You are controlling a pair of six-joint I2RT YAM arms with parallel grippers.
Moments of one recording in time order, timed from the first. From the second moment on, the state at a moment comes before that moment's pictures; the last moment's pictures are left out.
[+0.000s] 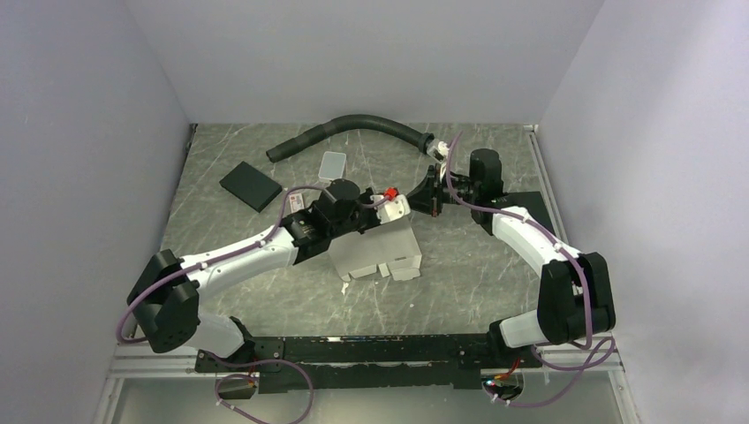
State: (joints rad) left arm -0.87 1.42 1.01 0.05 0.02 0.56; right arm 0.24 1.40 0.89 0.13 -1.08 0.02
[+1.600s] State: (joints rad) left arm -0.83 1.38 1.00 -0.03 0.07 0.48; right arm 0.26 1.65 1.39 -1.29 -1.31 -1.32
